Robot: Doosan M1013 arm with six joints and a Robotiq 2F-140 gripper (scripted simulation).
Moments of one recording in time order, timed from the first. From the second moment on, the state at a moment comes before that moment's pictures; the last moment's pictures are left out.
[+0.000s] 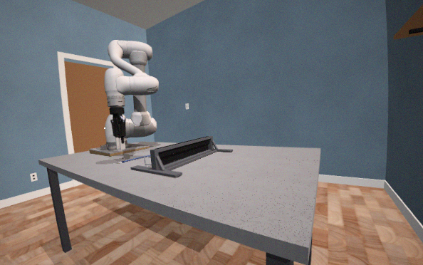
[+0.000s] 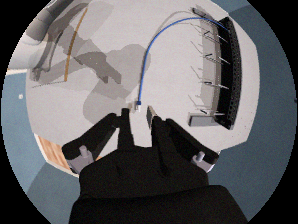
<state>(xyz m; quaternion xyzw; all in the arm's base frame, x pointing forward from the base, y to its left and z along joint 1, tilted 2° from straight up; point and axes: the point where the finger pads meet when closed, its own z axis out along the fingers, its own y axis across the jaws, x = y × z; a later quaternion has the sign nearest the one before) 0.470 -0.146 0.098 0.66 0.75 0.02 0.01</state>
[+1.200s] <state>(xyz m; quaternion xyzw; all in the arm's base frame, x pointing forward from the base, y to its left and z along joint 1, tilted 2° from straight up) 0.470 -0.146 0.078 0.66 0.75 0.02 0.01</state>
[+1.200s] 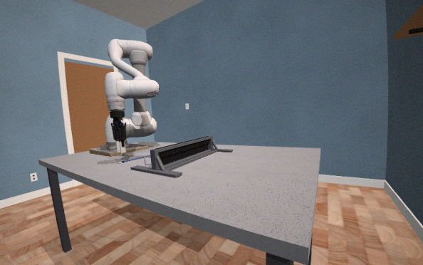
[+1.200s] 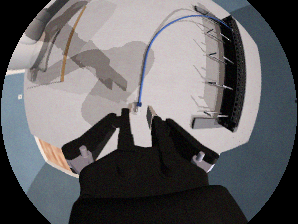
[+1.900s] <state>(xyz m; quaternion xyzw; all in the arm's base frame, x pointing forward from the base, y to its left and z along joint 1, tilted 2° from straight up) 0.471 -0.145 0.044 0.66 0.75 0.02 0.01</state>
